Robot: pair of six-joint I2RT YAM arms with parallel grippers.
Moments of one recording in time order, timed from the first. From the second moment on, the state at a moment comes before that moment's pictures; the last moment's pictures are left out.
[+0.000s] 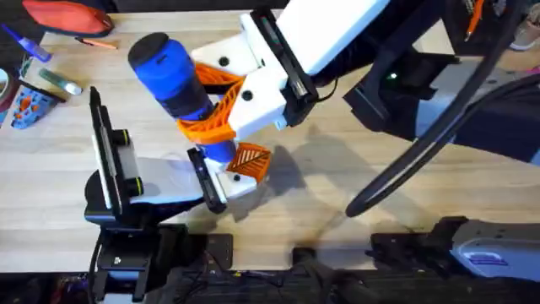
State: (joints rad) left arm -0.01 0.01 0.01 -0.12 1.11 0.08; right arm 0.75 1.48 0.97 0.79 -1.25 0.07
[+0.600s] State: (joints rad) left arm -0.01 0.01 0.01 -0.12 1.11 0.08; right arm 0.75 1.48 0.99 0.74 -1.25 0.01
